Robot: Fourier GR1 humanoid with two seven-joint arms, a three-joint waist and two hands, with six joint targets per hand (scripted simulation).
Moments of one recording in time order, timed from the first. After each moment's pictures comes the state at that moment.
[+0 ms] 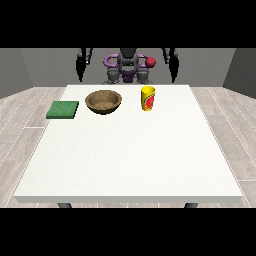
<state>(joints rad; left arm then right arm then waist) 0.00 0.08 -0.01 -1.55 0.02 -0.01 0.06 0.03 -0.12 -0.01 -1.58 0.01 -0.02 -0.03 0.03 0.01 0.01</state>
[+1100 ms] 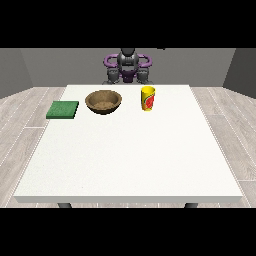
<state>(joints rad) 0.19 0.00 -0.21 -1.92 0.04 0.15 0.19 0.26 -0.07 0.00 -1.99 -0.22 0.04 0.24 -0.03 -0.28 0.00</state>
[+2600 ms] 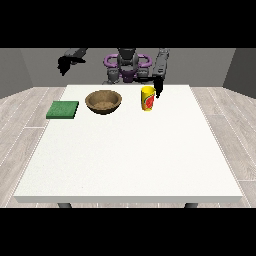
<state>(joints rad) -0.30 0.02 -0.01 -1.10 0.01 0.28 -0.54 0.05 -0.19 -0.23 -1.54 -0.27 0.35 -0.28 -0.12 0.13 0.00</state>
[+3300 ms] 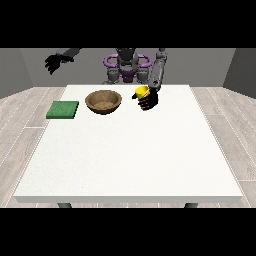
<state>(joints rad) -0.40 0.02 0.07 -0.79 -0.06 0.47 -0.78 0.00 -0.31 -0.33 -1.47 -0.38 0.49 -0.30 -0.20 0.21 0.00</state>
